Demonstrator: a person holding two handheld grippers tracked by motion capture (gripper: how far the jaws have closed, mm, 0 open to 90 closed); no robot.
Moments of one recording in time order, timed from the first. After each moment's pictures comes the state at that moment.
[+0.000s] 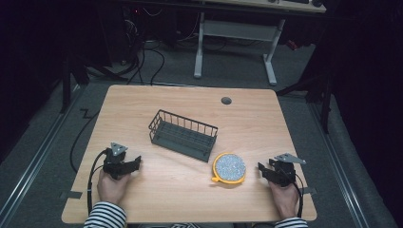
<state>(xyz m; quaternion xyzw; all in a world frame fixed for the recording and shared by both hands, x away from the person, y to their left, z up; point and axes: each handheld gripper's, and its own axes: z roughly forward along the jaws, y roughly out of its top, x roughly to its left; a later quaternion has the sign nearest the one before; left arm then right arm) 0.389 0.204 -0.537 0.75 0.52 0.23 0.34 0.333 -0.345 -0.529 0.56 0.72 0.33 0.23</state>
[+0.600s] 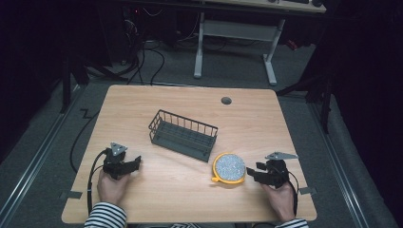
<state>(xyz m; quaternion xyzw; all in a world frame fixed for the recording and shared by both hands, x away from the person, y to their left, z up) 0.390 0.204 -0.537 0.75 0.52 0.22 0.34 0.330 -0.310 -0.498 0.52 0.77 0.34 0.13</state>
